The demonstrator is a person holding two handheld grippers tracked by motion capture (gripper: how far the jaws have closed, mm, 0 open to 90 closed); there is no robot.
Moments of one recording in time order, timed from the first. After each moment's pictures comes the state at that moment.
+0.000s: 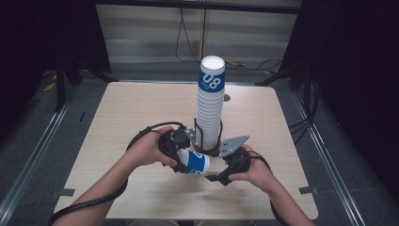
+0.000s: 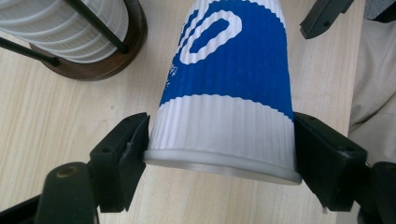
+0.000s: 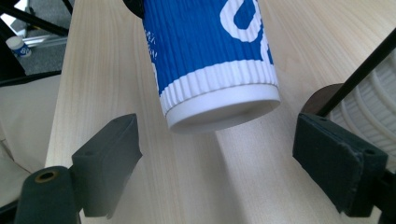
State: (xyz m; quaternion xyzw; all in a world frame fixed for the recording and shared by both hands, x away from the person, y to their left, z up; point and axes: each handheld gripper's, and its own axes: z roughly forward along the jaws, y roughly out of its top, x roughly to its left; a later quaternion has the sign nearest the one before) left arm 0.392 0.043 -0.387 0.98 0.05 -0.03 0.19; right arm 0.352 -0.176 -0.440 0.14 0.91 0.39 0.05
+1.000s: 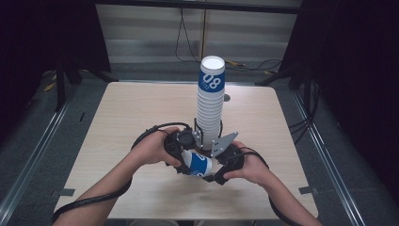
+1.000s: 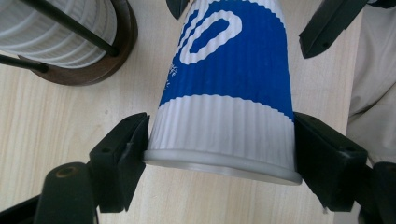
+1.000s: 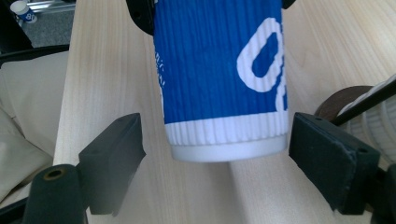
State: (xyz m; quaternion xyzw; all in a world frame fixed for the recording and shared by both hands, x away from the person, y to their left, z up) left arm 0.392 0.028 -0.386 0.99 0.03 -0.03 0.16; right arm 0.357 -0.157 -0.430 0.11 0.93 0.34 0.03
